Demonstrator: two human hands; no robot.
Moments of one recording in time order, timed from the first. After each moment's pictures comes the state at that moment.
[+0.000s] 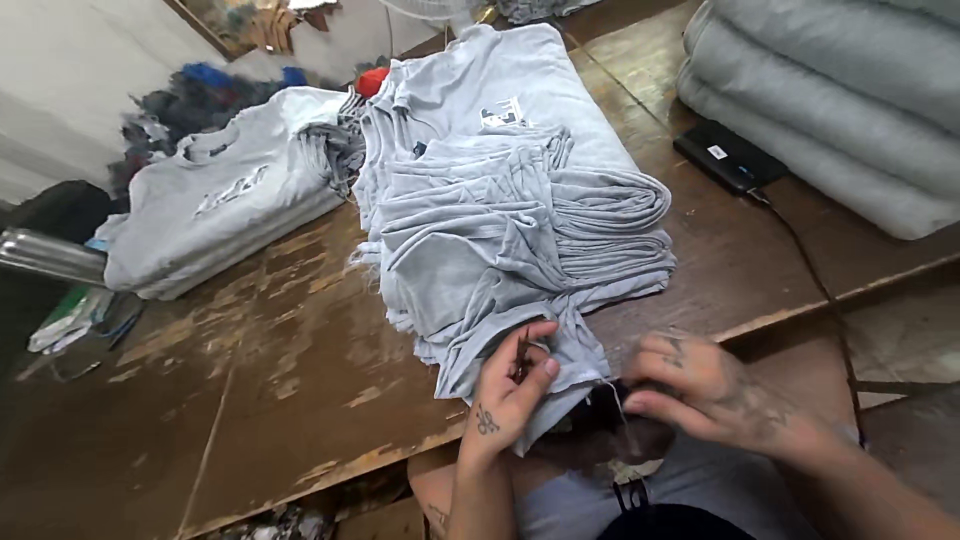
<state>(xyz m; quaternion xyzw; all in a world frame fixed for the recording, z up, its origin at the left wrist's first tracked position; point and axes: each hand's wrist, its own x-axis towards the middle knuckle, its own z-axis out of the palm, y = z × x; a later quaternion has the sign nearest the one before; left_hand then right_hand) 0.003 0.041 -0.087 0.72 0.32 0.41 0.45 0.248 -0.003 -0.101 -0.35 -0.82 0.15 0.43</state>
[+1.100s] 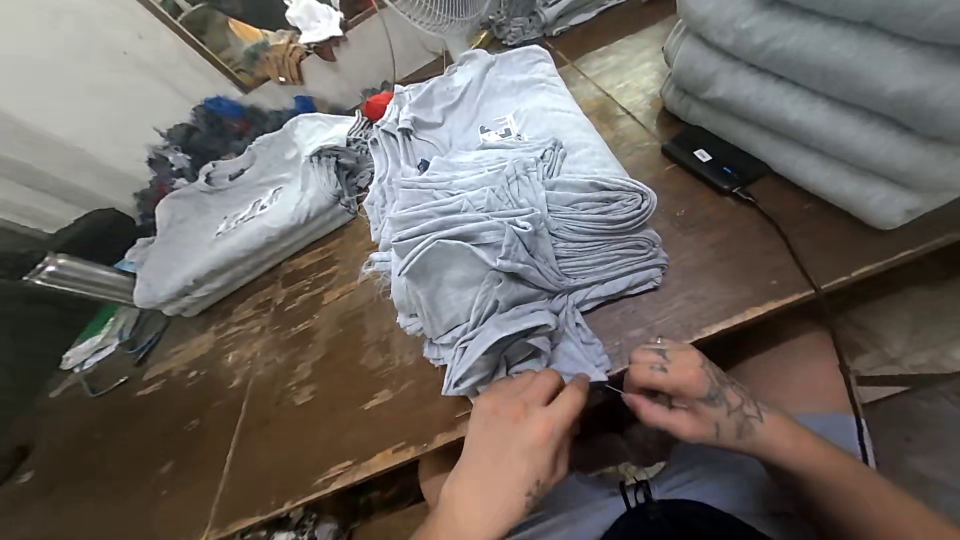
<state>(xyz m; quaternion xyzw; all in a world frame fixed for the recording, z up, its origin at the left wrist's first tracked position) 0.001 0.010 -0.038 0.95 0.28 0.15 0.00 0.235 -0.014 -0.118 -0.35 -0.80 0.13 0.48</state>
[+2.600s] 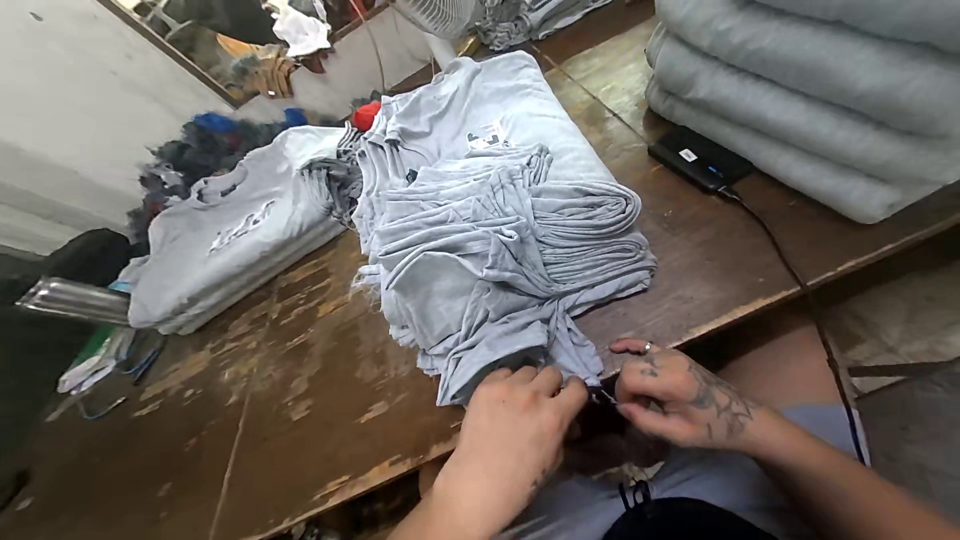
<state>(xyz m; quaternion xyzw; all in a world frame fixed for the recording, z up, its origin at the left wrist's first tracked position) 0.016 0.021 -0.023 0.96 0.24 0.08 -0.07 0.237 -0.014 -0.126 -0.31 -0.79 0.17 0.49</state>
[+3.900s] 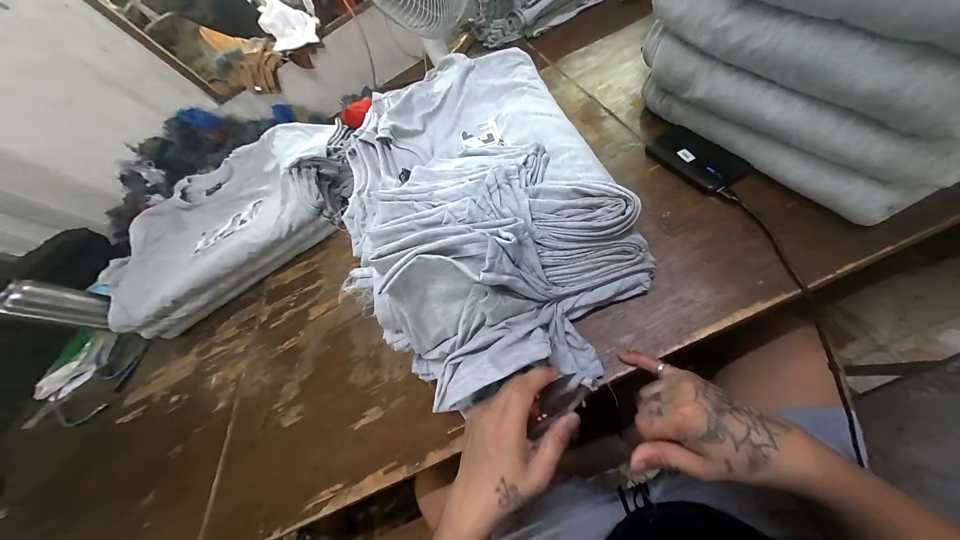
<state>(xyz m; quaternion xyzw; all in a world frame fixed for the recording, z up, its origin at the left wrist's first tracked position) -0.008 0.013 -0.068 0.90 0.35 0.24 0.12 0.246 -0.031 -0.130 -0.29 -0.84 0.16 0.42</state>
